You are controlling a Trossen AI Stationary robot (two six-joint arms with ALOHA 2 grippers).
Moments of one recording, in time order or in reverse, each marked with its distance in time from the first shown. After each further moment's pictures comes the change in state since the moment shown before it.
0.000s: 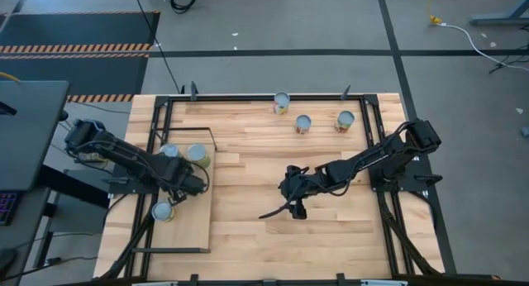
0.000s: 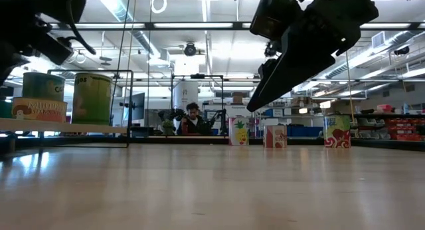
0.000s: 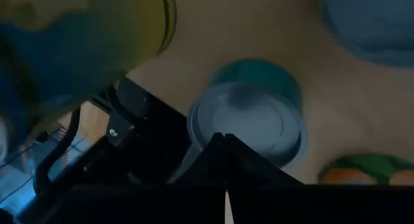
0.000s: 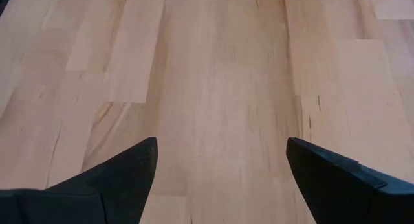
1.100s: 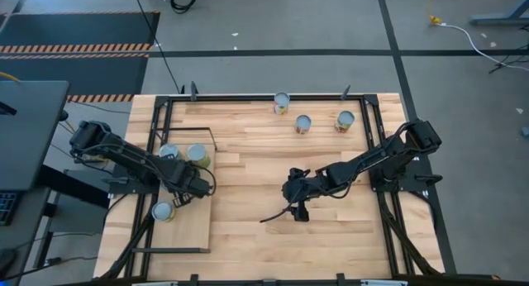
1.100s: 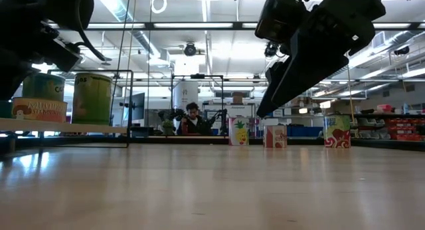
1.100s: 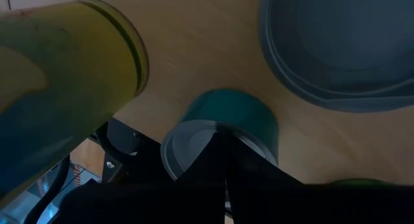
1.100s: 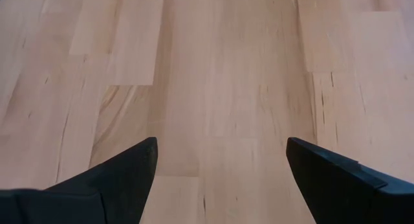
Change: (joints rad) left arm 0.009 0.069 0.000 0.097 -0.038 0.099; right arm 0.024 0.000 0.000 -0.052 0.002 0.058
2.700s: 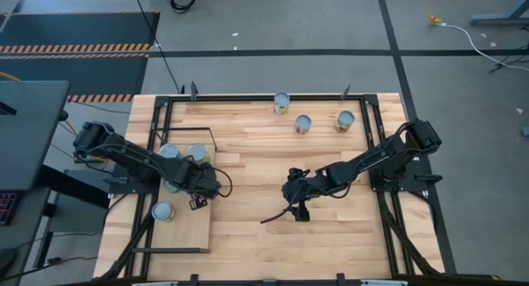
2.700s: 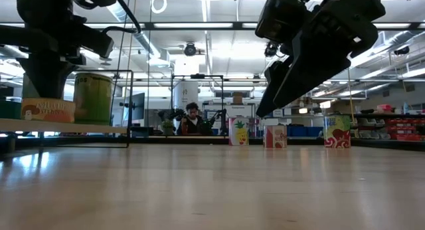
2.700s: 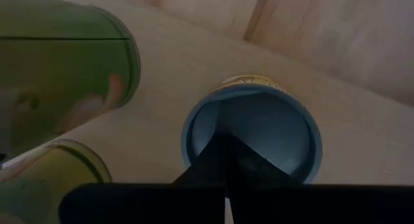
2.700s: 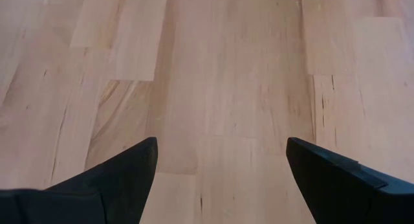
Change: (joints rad) left arm 0.016 0.050 0.083 0.253 -0.111 0.111; right arm -0.002 0.000 0.000 -0.003 -0.006 -0.042
